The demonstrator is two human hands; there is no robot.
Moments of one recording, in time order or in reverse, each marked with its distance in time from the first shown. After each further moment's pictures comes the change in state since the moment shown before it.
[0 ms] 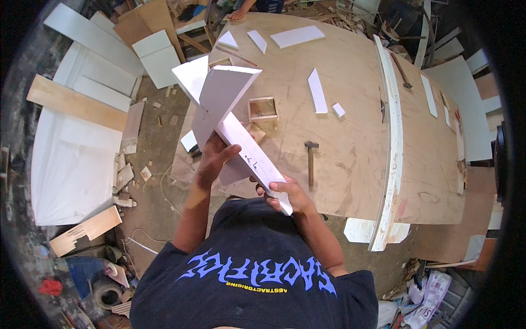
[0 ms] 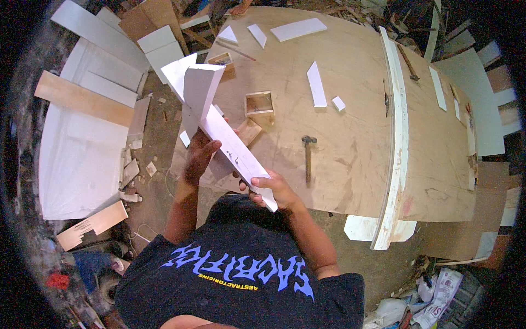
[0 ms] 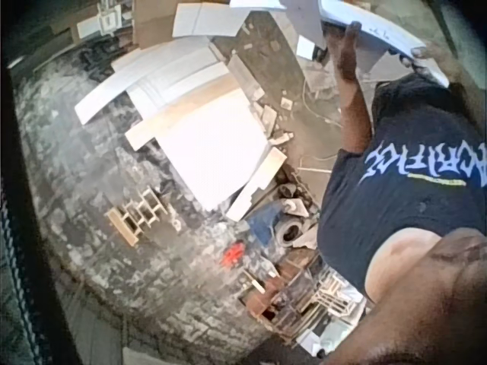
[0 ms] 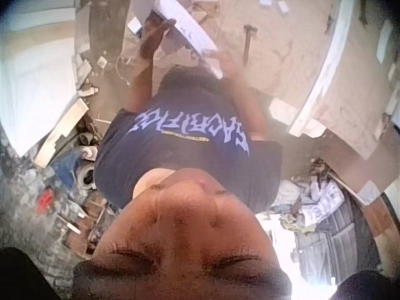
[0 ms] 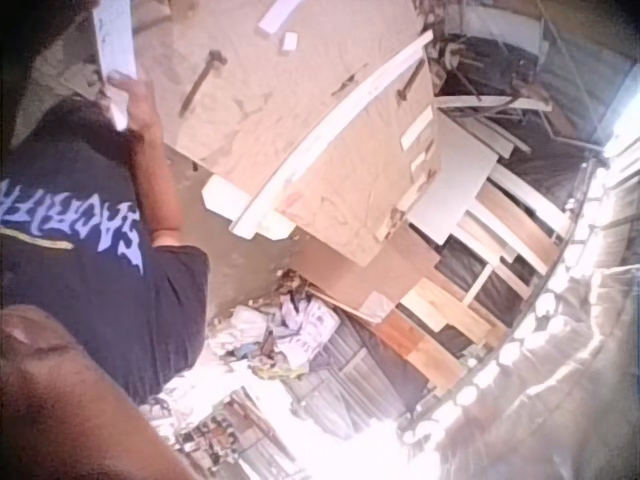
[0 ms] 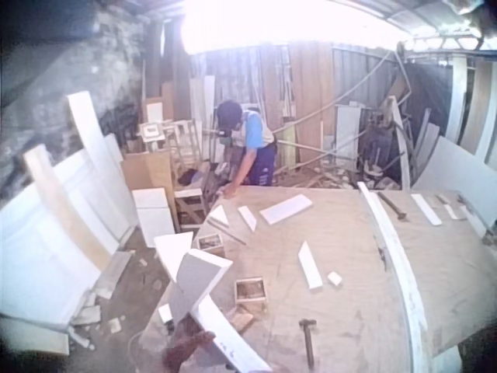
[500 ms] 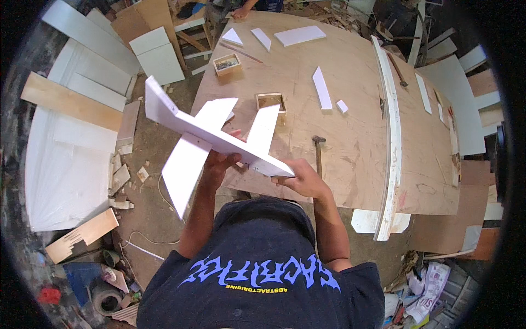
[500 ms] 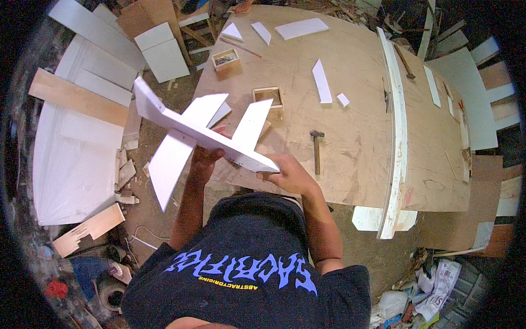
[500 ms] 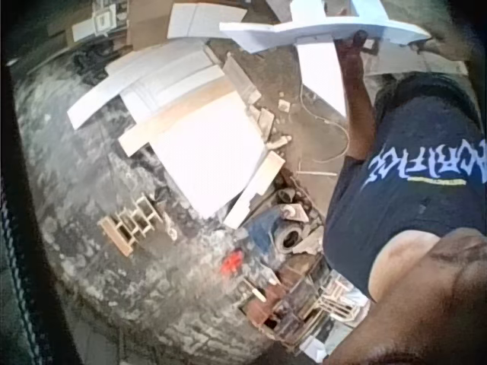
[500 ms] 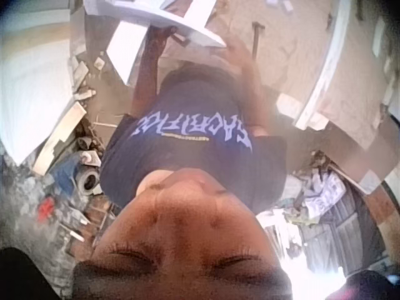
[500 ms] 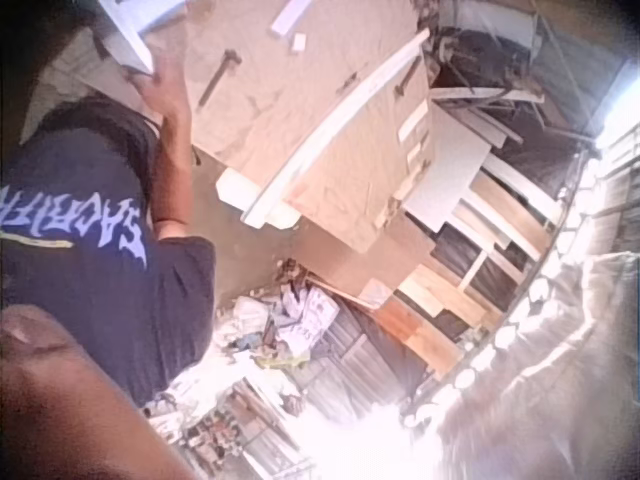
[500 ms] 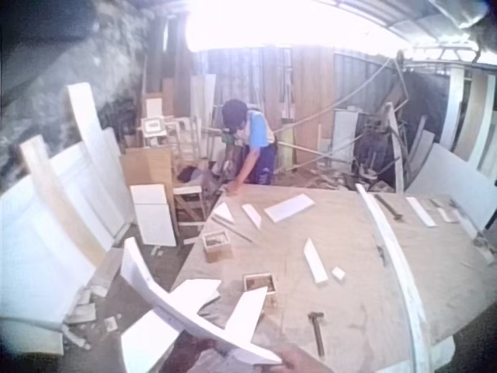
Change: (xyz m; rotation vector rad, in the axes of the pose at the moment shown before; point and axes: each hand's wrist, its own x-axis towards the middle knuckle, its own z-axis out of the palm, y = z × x) left_hand -0.045 -0.032 -0.072 -0.015 -0.023 0.019; right_hand 0.023 -0.016 0.044 -1.293 0.208 -0.213
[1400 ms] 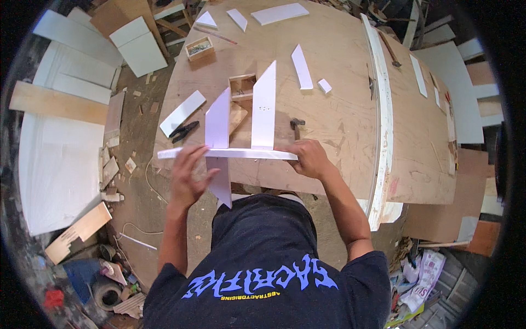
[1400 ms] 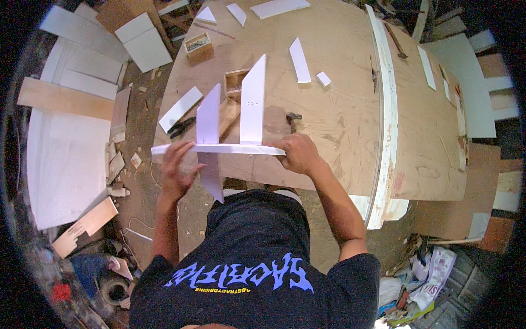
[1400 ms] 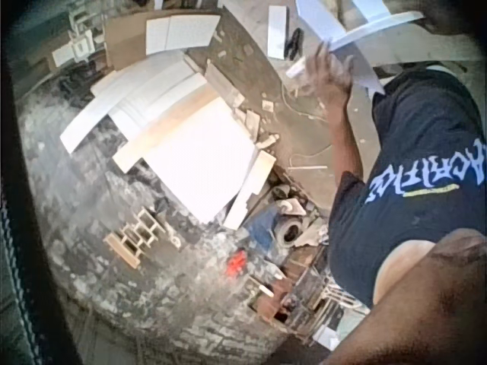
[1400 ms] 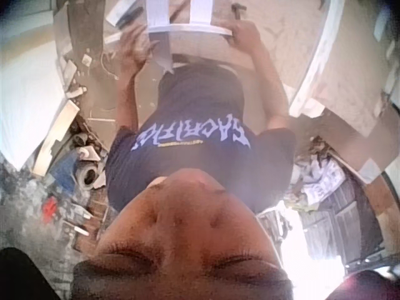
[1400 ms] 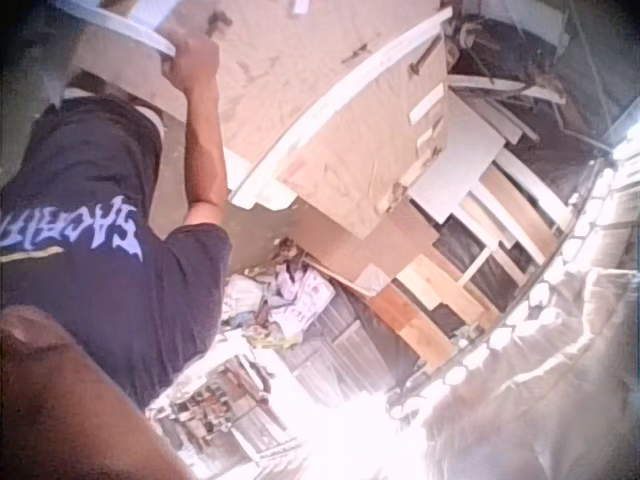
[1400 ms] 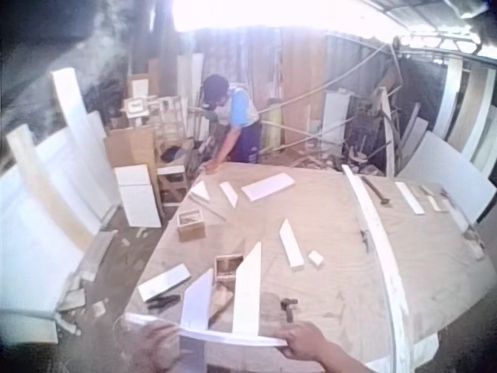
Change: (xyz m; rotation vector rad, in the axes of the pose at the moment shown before) left_hand -0.047 0.021 0.053 1.194 0.090 0.336; right_hand -0.043 0.086 -0.094 -0.806 0.057 -0.101
